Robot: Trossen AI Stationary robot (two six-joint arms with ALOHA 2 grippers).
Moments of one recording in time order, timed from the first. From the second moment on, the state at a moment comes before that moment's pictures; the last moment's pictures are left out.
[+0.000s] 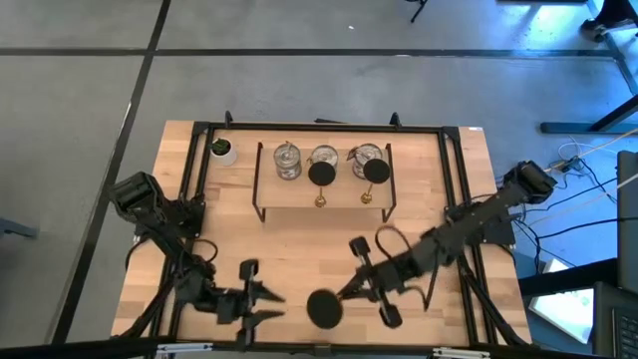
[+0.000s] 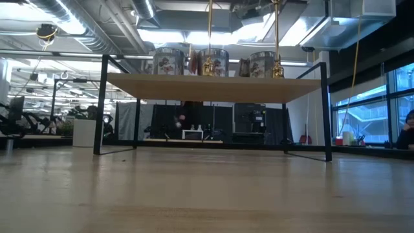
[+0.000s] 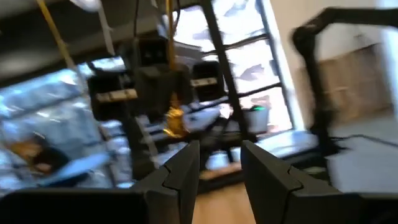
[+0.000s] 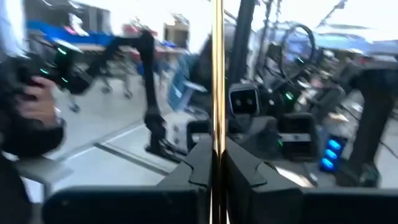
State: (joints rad) left arm -0.93 1.69 0.80 1.28 -0.84 0.55; right arm 0.62 1.52 1.08 0.50 0.16 -0.12
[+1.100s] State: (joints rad) left arm -0.54 1.65 1.21 0.58 -0.32 0.51; right arm 0.48 1.40 0.98 0.66 -0.49 -0.05
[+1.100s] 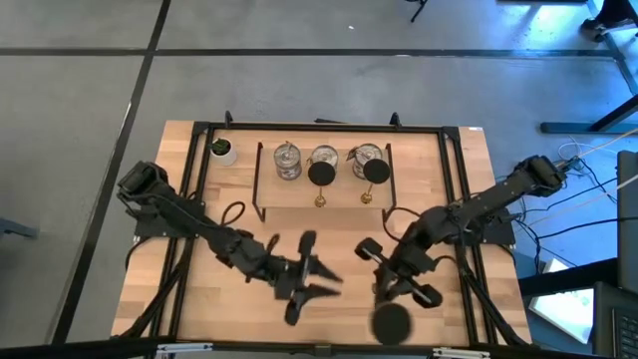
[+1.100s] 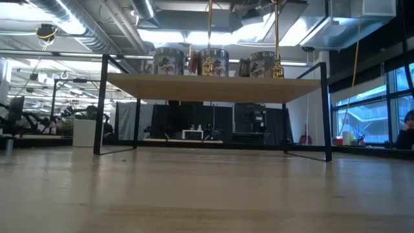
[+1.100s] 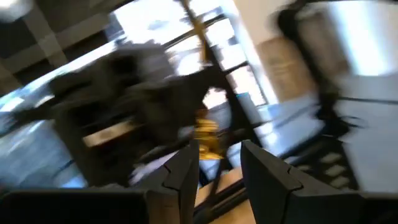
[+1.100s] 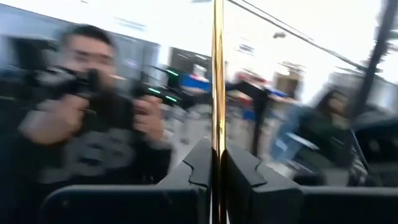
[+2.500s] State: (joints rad) left arm -0.61 1.65 1.21 0.67 -0.57 0.61; right arm 0.41 1.54 0.98 0.65 0.08 -0.12
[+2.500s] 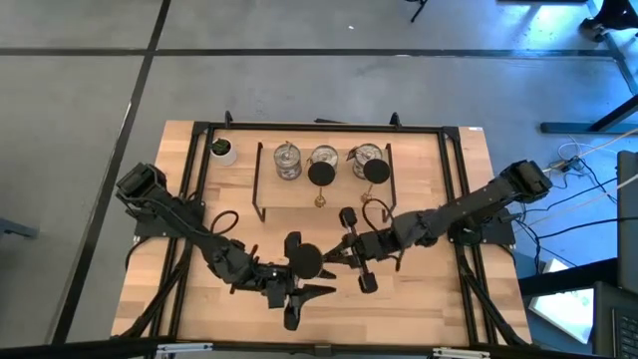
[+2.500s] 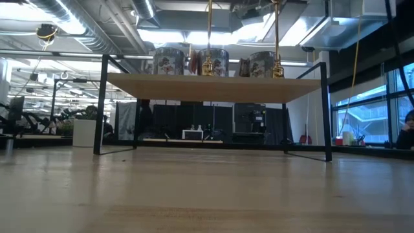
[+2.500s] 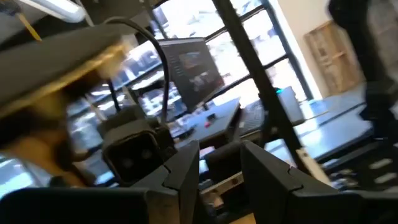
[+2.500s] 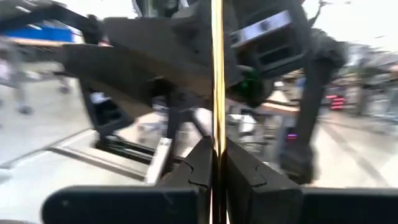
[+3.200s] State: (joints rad) left arm -0.63 1.65 1.26 0.59 -0.88 0.48; right arm 0.56 1.53 0.98 0.73 0.50 -0.38
